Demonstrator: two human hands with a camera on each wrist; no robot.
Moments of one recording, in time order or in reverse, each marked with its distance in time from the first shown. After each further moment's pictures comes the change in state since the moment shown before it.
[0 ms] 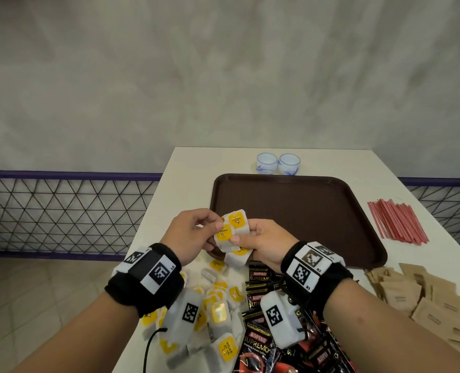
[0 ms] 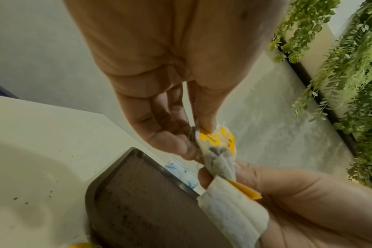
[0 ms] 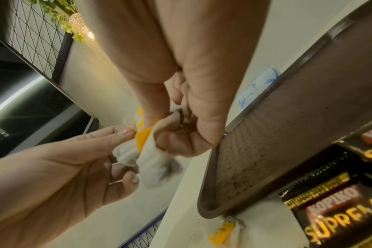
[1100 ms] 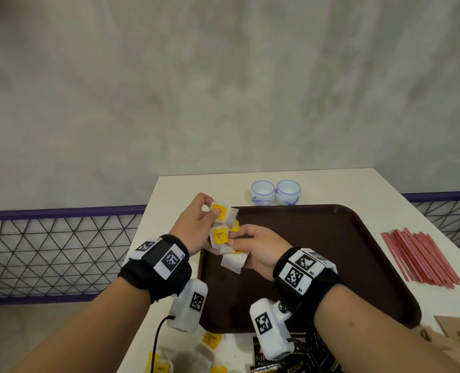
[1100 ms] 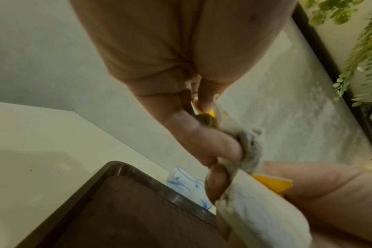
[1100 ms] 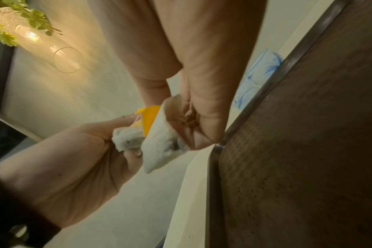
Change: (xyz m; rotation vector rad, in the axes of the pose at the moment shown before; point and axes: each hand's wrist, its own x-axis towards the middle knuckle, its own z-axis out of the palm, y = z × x) left_hand 0.142 0.015 -0.002 -0.030 -0.046 -0.025; right_hand 0.101 -0.037 -0.034 0.197 0.119 0.034
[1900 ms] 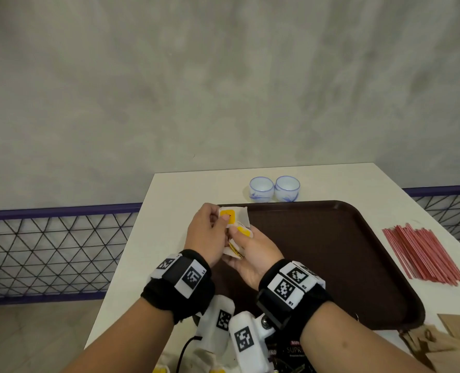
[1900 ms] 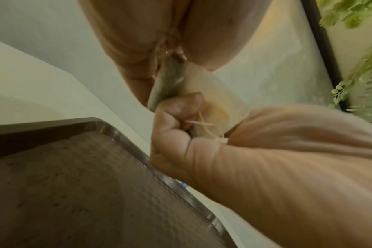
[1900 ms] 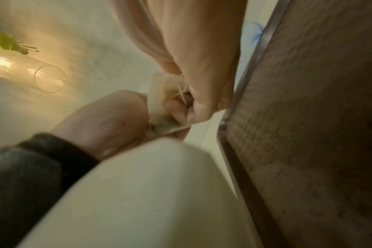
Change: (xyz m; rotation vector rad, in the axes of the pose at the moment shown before) left_hand 0.009 -0.023 0.043 -0.009 0.293 0.018; right_hand 0.003 0.011 0.021 0.478 0.080 -0.044
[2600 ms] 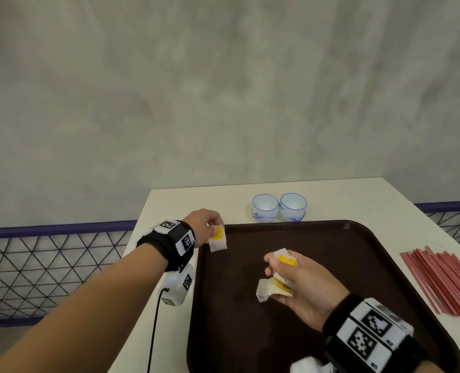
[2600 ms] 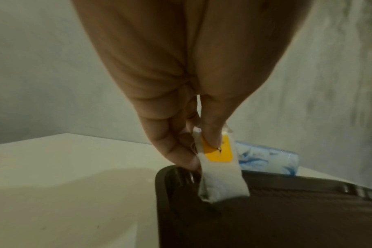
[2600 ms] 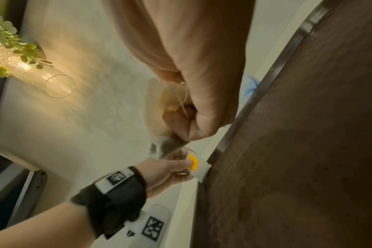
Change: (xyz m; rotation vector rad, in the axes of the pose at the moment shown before) left_hand 0.124 -0.029 -0.011 0.695 -0.458 0.106; right_hand -0.014 -0.049 -0.051 -0.295 0.094 0.051
